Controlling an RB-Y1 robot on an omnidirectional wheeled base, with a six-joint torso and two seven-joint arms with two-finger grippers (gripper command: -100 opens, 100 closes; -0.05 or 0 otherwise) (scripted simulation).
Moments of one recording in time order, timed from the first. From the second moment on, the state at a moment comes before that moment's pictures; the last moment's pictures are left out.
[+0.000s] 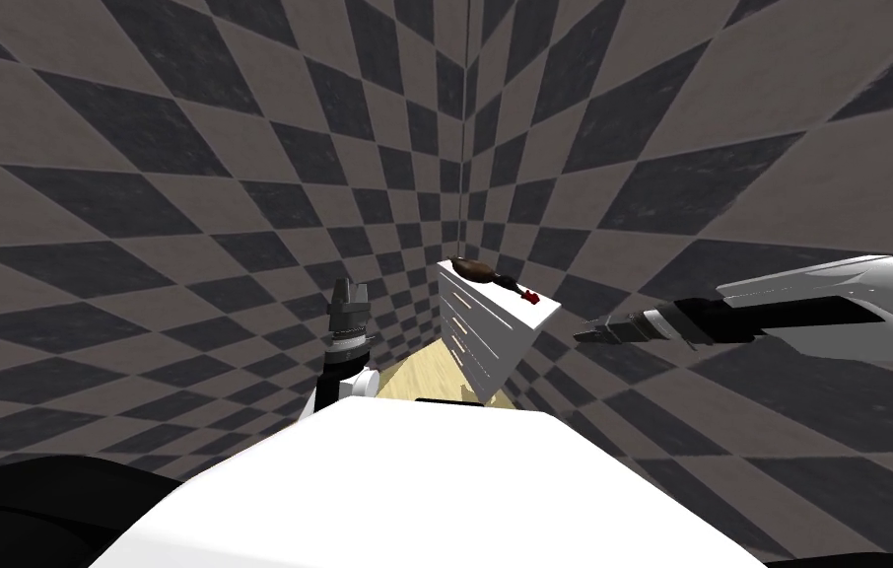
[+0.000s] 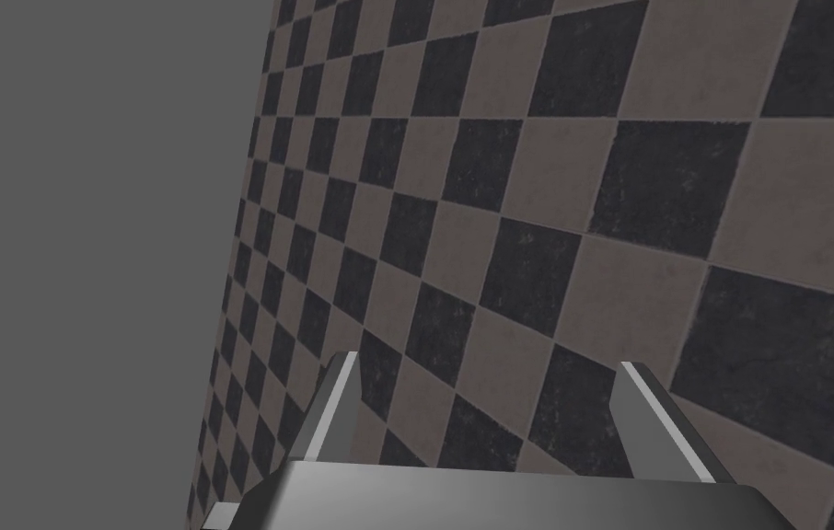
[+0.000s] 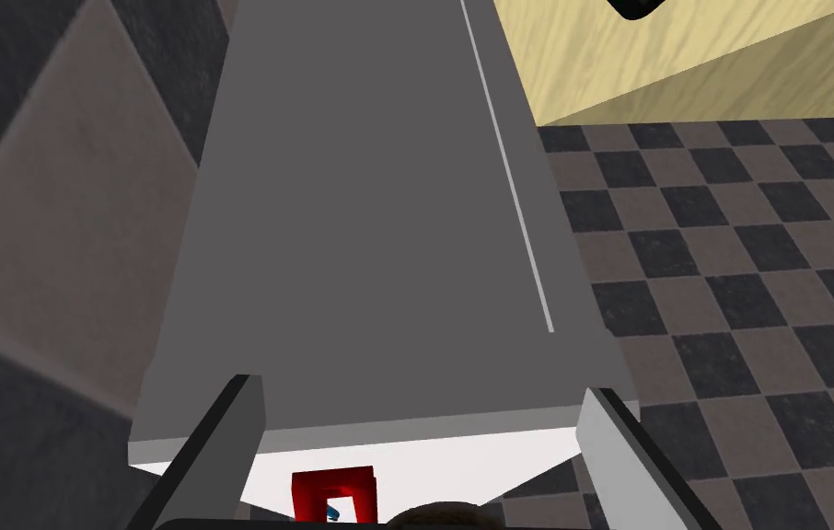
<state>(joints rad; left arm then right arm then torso) 0.48 -0.02 -0.01 -2.24 0.00 -0.62 -0.12 0.69 -2.44 0.37 -1.57 -0.47 -0.88 0.26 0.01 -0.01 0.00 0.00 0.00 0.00</state>
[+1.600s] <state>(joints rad) 0.48 -0.02 -0.01 -2.24 0.00 -0.62 -0.12 0.81 -2.63 0.44 -1.46 -0.50 -0.88 0.27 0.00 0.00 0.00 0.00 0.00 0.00</state>
